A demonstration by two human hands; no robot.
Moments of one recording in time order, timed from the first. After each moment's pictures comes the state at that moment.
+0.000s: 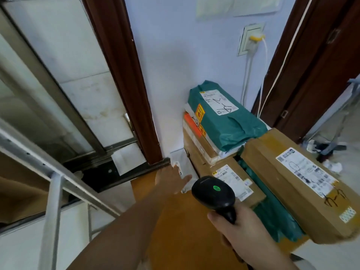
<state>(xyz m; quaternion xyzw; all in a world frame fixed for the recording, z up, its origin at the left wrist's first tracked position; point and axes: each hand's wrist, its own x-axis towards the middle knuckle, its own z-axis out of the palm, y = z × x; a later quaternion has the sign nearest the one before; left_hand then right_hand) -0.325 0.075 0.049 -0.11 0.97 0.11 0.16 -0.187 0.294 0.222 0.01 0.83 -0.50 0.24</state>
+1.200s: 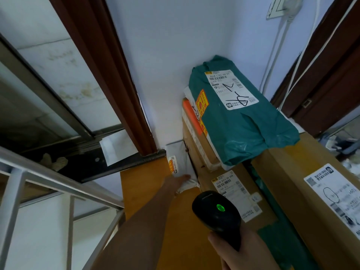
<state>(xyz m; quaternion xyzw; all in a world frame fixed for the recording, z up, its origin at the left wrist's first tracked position) -0.380 0.095 -0.086 -0.45 0.68 0.53 0.24 -0.255 0.317 0.148 0.03 0.82 -0.49 0.30</state>
